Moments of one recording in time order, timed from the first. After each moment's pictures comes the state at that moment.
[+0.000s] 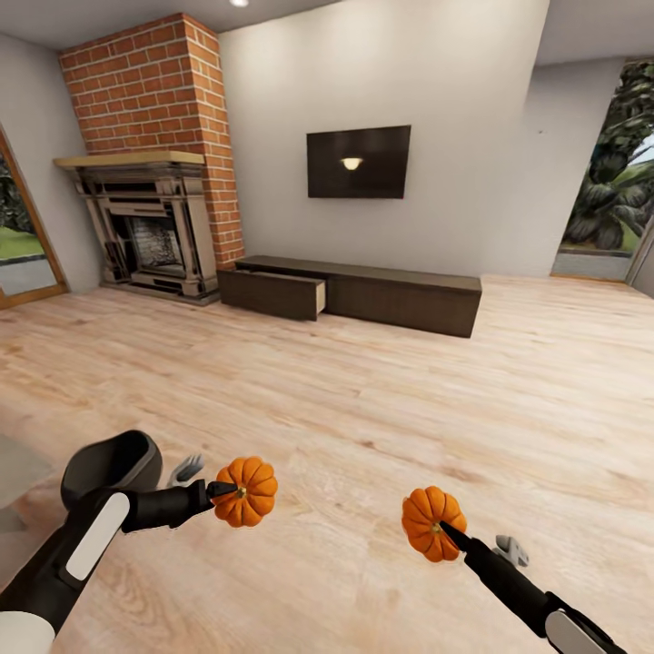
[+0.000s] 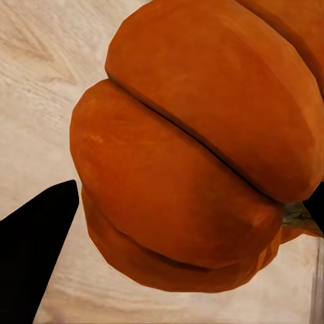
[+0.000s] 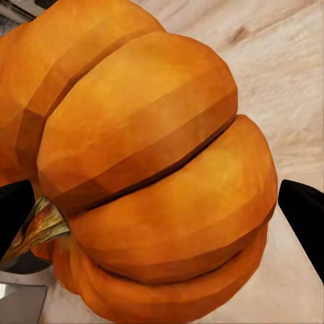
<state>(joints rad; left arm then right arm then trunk) -0.49 0.29 -0.03 -1.01 0.75 0.96 -0.36 -0.29 -0.44 0.54 -0.84 -1.43 0.05 0.41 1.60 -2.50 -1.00</state>
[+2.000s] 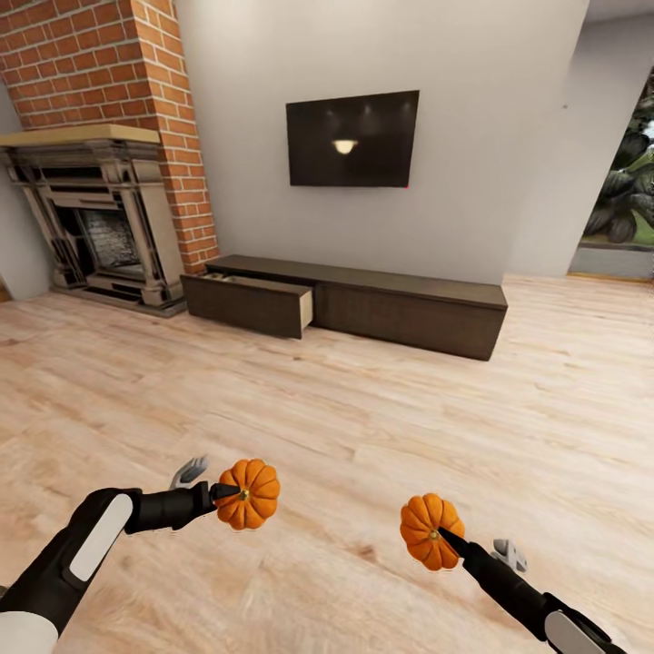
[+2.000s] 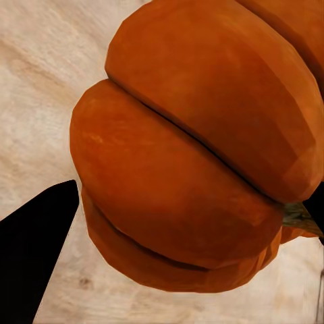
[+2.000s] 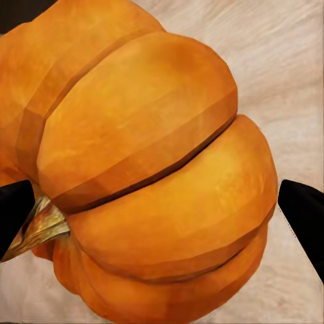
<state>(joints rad) -0.49 0.29 -0.04 -1.00 0.75 0.96 -0.36 -0.29 -0.44 0.54 -0.84 -1.42 0.10 0.37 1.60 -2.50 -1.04</state>
